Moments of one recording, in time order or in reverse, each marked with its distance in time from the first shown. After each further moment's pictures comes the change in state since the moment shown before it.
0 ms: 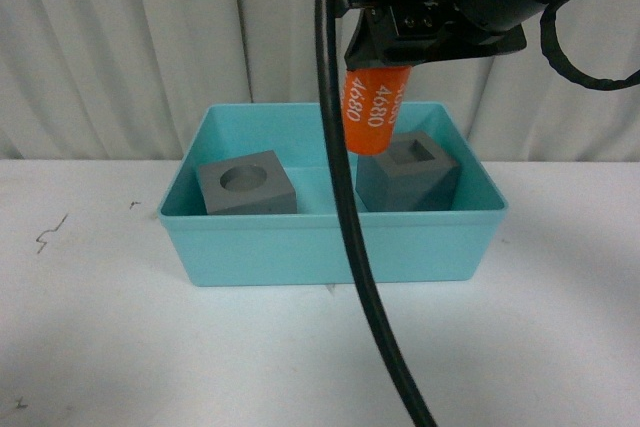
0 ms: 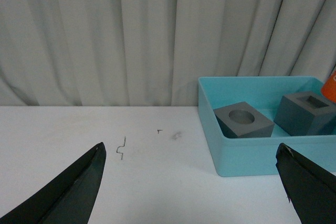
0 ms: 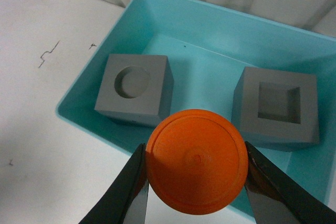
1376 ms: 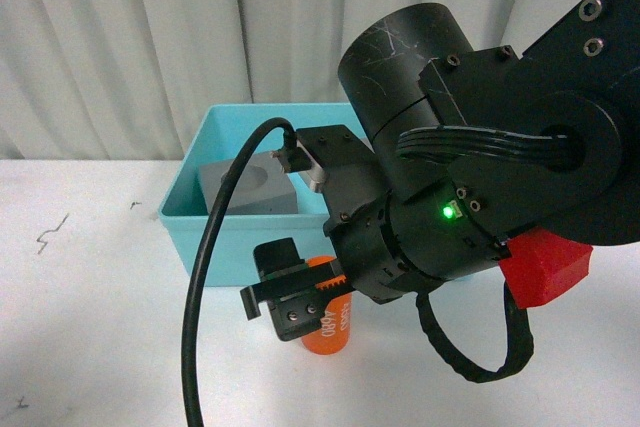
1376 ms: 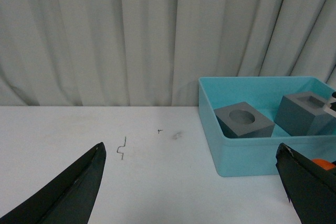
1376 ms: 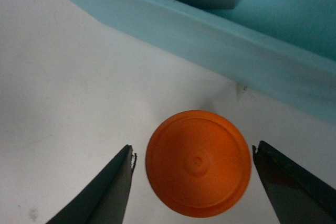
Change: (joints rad) left arm 0.000 0.000 0.000 0.000 0.000 0.000; right arm 0.140 0.246 -0.192 0.172 0.054 0.110
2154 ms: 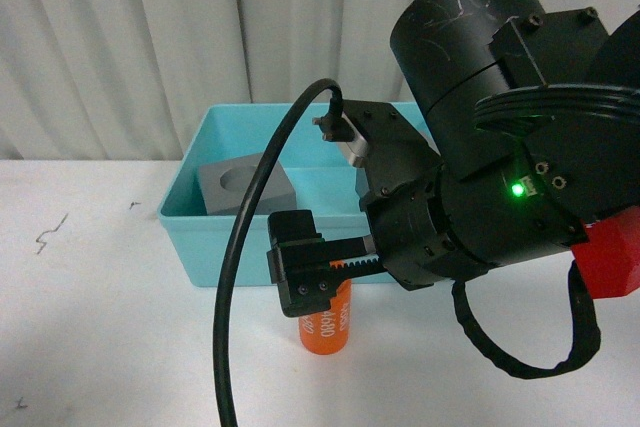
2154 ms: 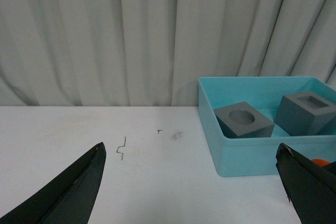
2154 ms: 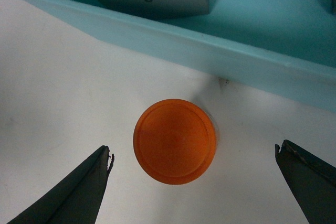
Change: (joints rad) left arm 0.000 0.000 0.000 0.000 0.000 0.000; right arm -0.032 -0.085 -0.069 0.022 -0.023 0.101
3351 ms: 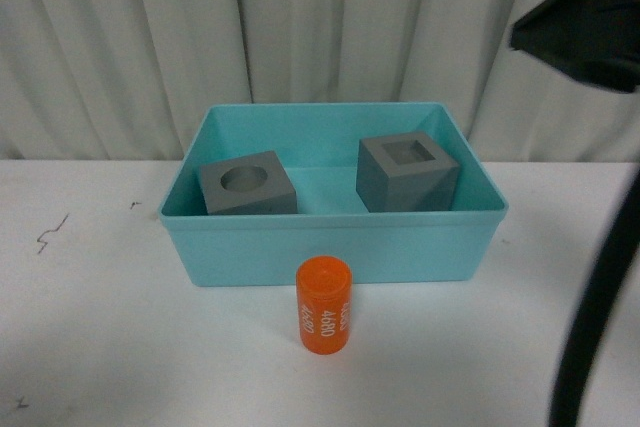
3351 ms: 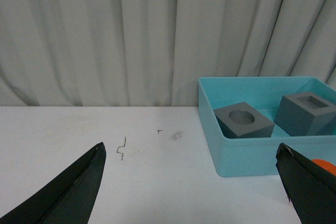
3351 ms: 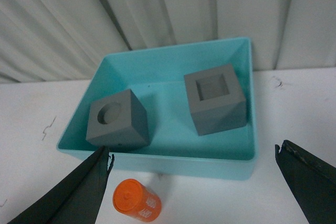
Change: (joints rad) left arm 0.000 0.000 0.000 0.000 0.000 0.000; right arm -0.210 -0.618 -0.378 0.290 0.082 0.081
